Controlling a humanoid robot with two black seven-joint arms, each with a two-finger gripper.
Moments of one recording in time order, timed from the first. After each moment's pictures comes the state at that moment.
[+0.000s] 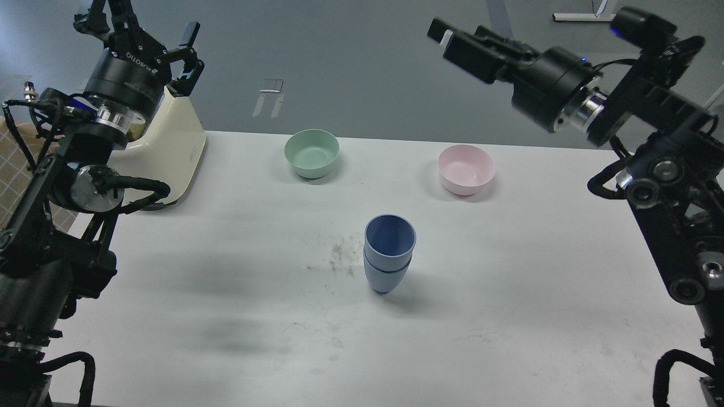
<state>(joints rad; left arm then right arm) -0.47 0.31 -1.48 -1.24 0.60 -0.26 -0.16 0.66 -0.11 1.41 1.55 -1.90 0.49 -0.02</state>
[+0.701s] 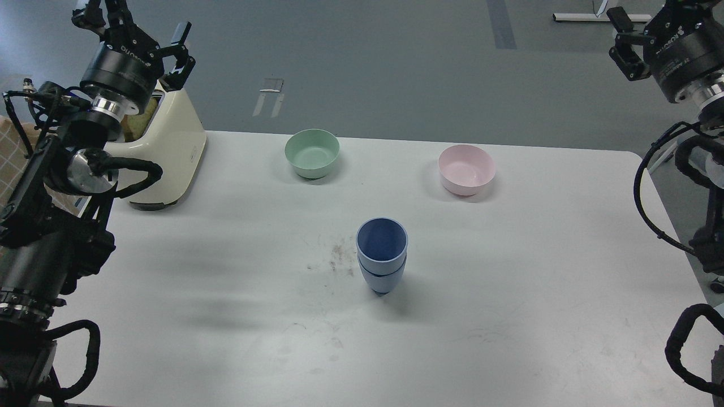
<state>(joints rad) -0.61 0.31 -1.48 -0.95 0.59 -0.34 -0.15 0.72 -0.20 1.72 0.95 -1.01 0.49 -0.02</state>
